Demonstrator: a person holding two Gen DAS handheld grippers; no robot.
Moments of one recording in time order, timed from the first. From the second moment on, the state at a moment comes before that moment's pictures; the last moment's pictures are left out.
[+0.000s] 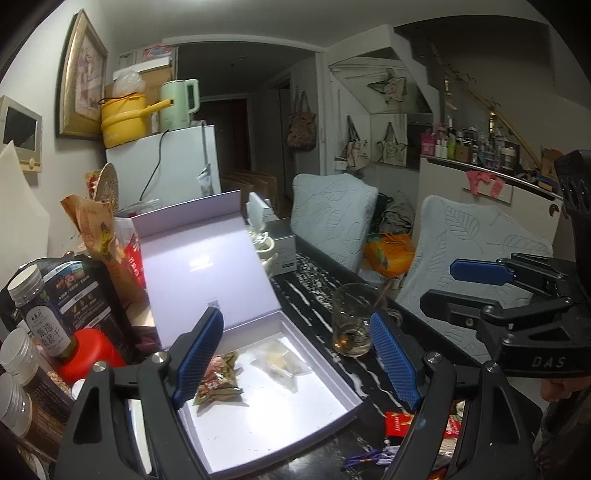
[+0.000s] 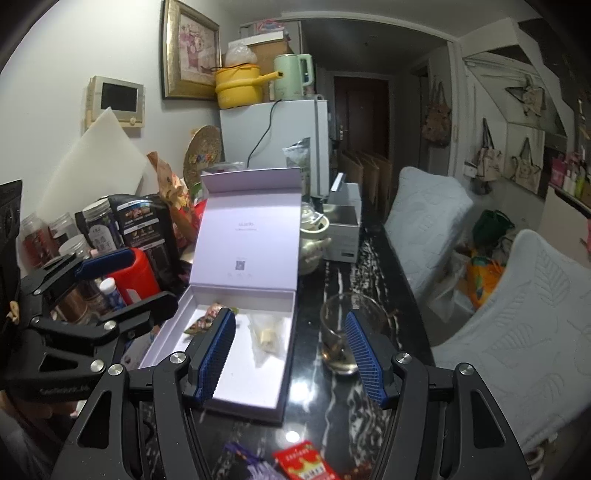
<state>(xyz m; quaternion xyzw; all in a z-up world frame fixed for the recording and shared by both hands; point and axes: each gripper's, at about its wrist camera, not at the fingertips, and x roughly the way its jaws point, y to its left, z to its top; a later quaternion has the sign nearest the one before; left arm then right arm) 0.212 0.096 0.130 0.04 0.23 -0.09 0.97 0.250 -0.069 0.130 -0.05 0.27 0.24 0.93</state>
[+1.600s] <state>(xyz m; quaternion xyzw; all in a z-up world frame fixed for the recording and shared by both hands) 0.122 -0.003 0.041 0.05 0.33 -0.19 0.92 0.118 -0.180 0.039 0.01 0.29 0.20 0.94</state>
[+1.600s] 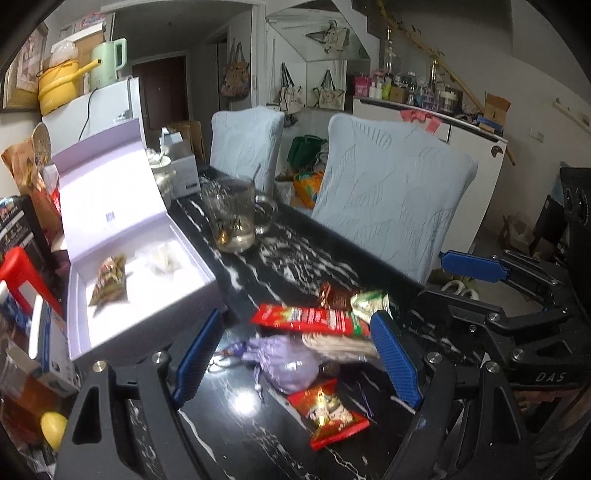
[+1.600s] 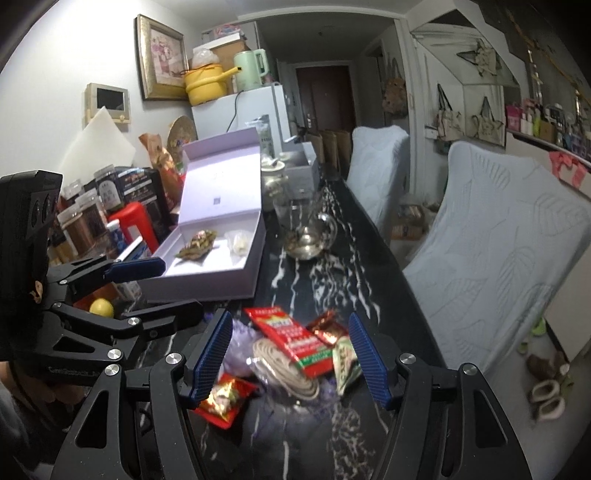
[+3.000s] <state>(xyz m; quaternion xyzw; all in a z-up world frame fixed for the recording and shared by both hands) 0.118 -0.019 -0.066 0.03 0.42 -0.19 0.89 0.117 -0.205 -0.038 0.06 0.36 0.17 0.92</state>
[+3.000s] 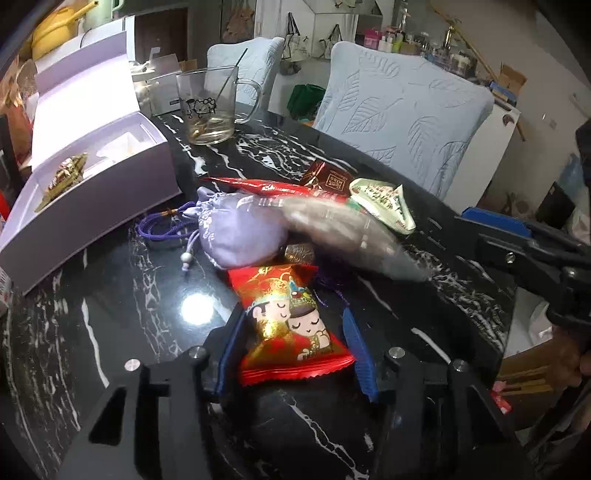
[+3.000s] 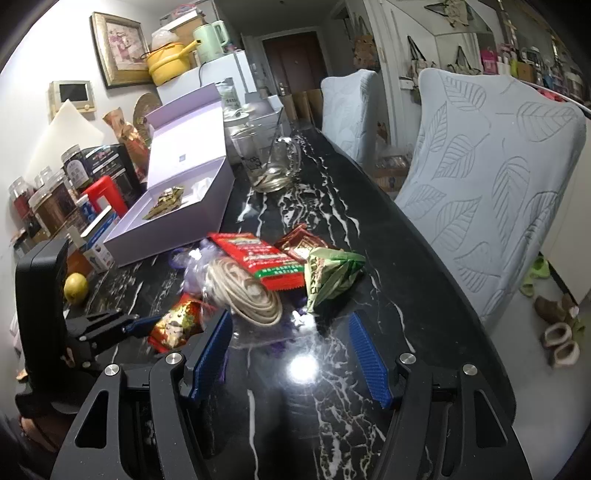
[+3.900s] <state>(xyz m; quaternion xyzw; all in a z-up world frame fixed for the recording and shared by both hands) 0.121 0.026 -0.036 -0.04 0.38 -0.15 0.91 0.170 -0.204 -0.050 0.05 0.38 0.13 0.92</state>
